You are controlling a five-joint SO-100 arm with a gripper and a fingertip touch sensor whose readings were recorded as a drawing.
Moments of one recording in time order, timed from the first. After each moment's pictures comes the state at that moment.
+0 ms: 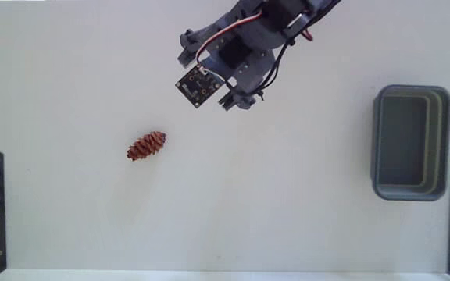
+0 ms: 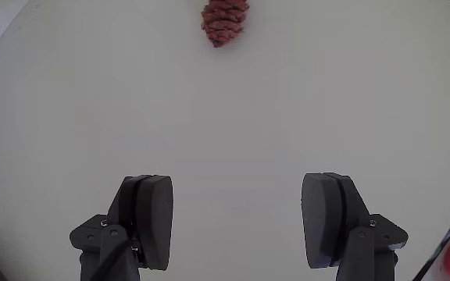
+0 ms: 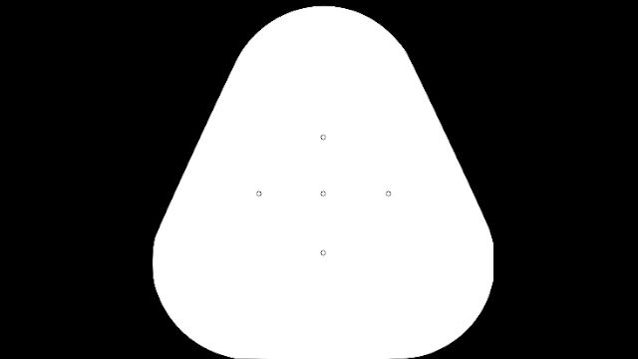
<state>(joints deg) 44.1 139.9 114.3 80.9 -0.3</state>
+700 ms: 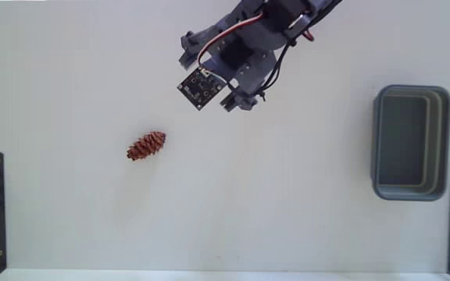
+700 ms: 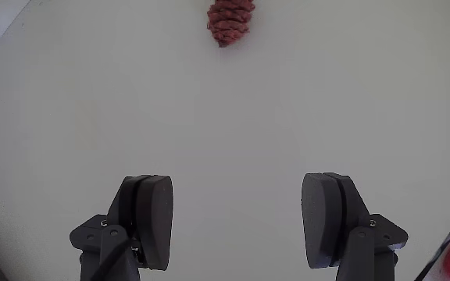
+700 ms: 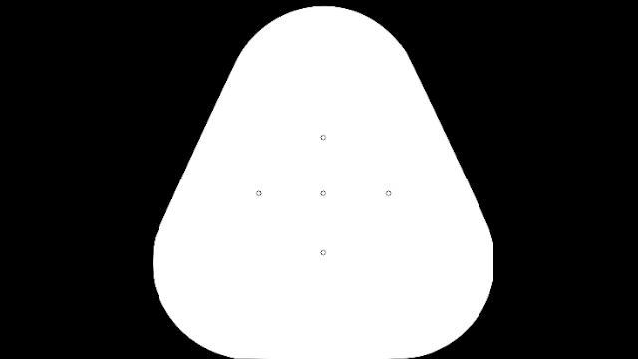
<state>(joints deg) 43.3 139.9 114.3 80.9 -0.3</state>
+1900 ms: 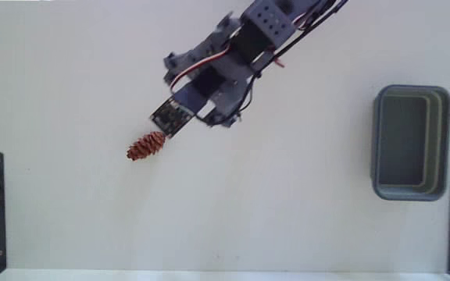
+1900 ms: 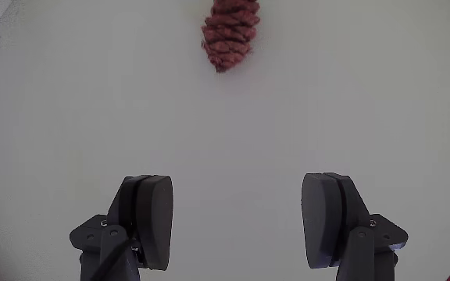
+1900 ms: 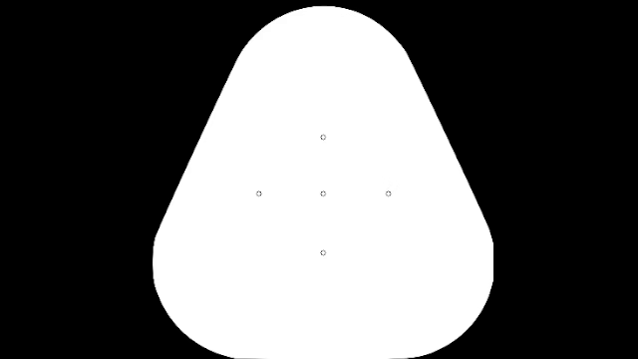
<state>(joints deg) 43.3 117.9 110.2 66.9 -0.2</state>
